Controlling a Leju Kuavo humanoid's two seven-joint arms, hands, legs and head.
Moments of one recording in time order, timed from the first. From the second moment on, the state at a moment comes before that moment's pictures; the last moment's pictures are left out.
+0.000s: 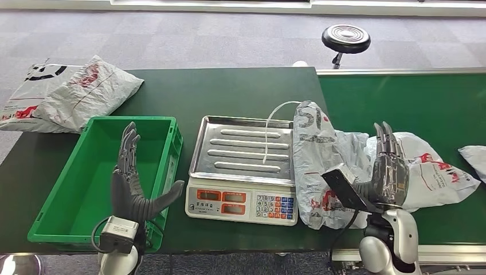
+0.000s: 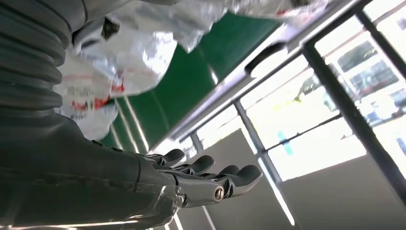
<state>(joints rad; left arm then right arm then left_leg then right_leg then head) 0.04 -0.13 -0.10 -1.64 -0.35 0.14 -0.49 -0.06 -0.04 0.11 -1.58 1.01 -0.26 -0.10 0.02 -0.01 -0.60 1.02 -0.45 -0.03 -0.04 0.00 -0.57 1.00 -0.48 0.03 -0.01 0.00</state>
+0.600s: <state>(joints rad) -0.01 -0.15 -0.10 -1.62 -0.37 0.07 -0.38 -0.20 -0.01 0.10 -1.03 0.97 -0.07 0.12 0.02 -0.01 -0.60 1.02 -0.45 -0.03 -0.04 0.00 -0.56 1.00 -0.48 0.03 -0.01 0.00</state>
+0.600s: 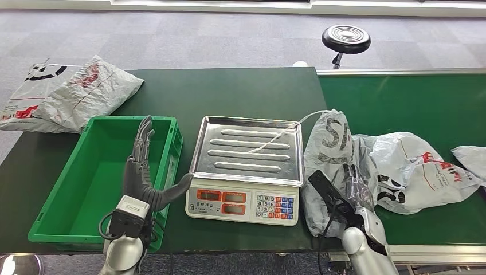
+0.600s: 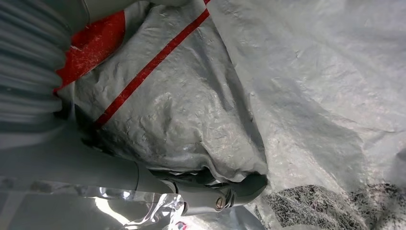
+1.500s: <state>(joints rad) 0.03 -0.18 -0.10 -1.64 -0.37 0.08 -0.44 -0.03 0.08 0.08 -1.58 1.19 -0.66 -0.16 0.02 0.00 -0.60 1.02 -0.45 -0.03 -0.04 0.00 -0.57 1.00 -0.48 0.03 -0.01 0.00</state>
